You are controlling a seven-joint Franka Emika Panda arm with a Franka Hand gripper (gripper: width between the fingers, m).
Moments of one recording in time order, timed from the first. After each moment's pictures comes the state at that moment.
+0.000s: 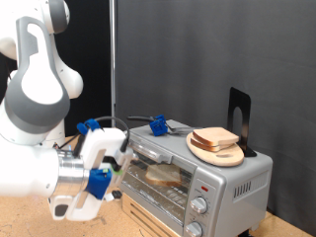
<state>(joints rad) -0.55 0.54 0.17 -1.75 1.08 1.65 0.27</state>
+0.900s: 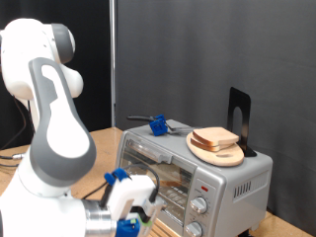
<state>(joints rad) -0.49 0.85 0.20 -1.43 1.06 1.69 0.31</state>
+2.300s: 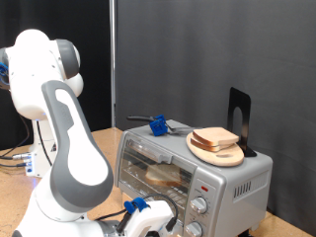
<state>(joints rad) -0.45 0.95 0.20 -1.35 1.04 1.71 0.43</state>
